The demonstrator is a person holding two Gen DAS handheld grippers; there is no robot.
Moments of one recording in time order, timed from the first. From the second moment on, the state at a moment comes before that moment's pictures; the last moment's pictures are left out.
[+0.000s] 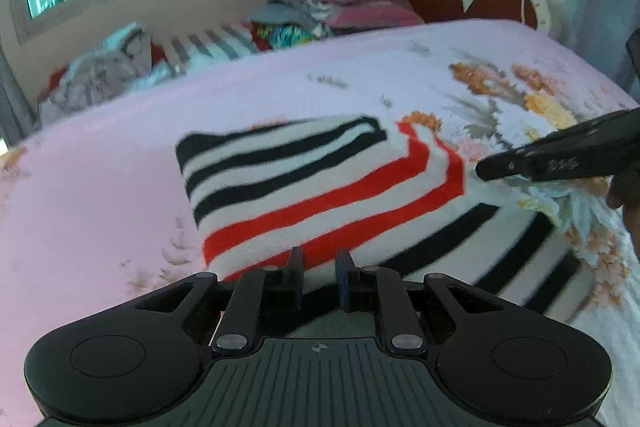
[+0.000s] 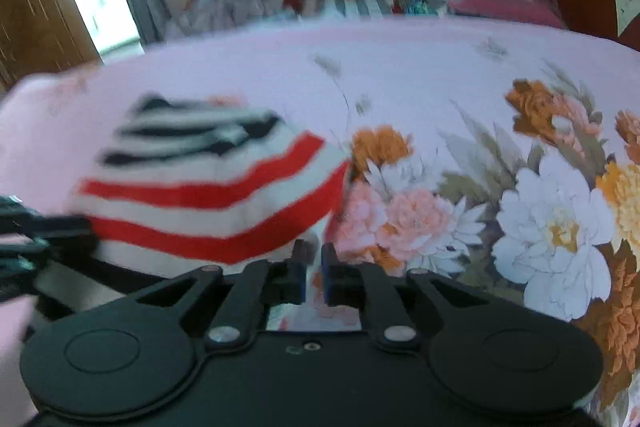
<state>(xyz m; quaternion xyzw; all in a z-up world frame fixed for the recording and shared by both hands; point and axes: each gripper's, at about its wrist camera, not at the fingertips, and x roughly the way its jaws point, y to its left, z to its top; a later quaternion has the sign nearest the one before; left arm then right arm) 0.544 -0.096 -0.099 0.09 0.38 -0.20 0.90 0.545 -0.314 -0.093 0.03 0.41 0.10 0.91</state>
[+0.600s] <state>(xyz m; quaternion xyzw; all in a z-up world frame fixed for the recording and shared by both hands) 0.490 -0.061 -0.121 0.04 0.41 -0.20 0.89 0.476 -0.303 -0.106 0.02 0.43 0.13 0.89</state>
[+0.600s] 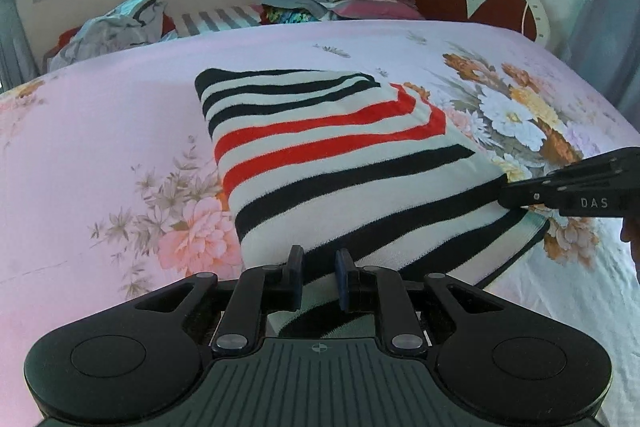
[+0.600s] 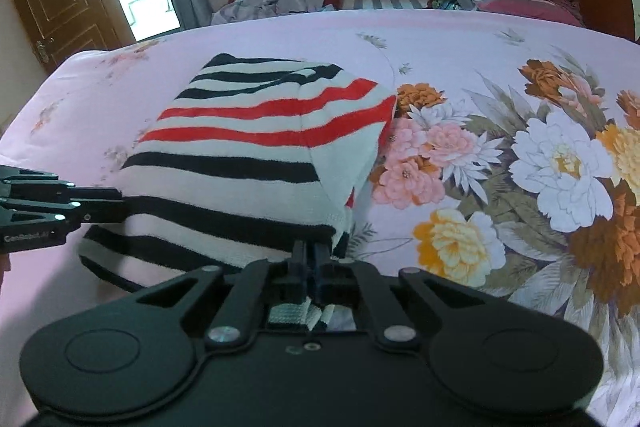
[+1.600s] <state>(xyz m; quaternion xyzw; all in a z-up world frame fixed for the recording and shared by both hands) 0.457 -0.070 -0.120 0.00 0.41 -0.17 0.90 0.454 -0.290 -0.101 0.05 0.44 0.13 0.89</state>
